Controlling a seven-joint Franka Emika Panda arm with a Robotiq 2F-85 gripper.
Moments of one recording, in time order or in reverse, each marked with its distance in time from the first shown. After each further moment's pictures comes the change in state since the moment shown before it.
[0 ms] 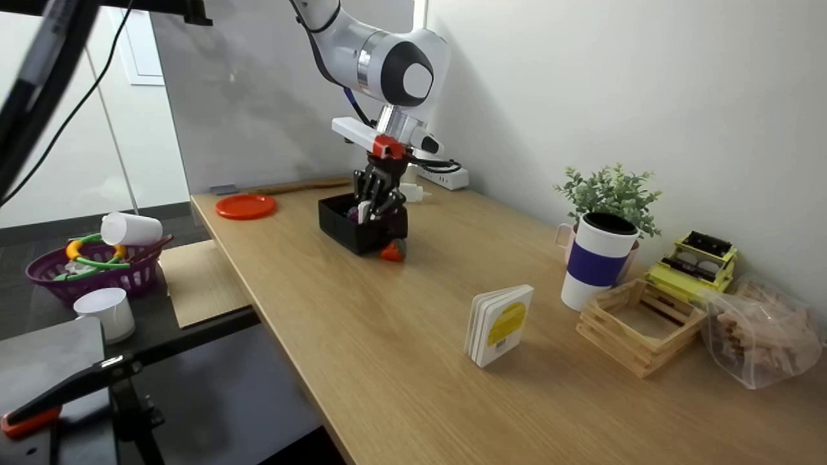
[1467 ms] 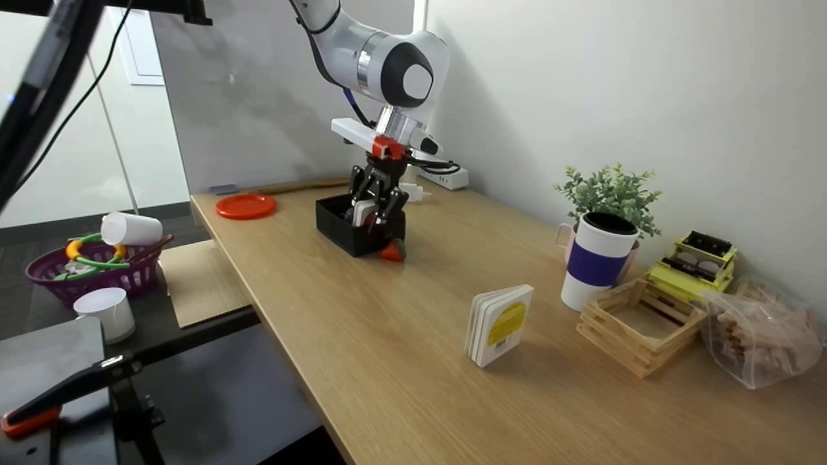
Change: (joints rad) arm 0.000 0.003 0.000 0.001 0.000 -0.009 0.001
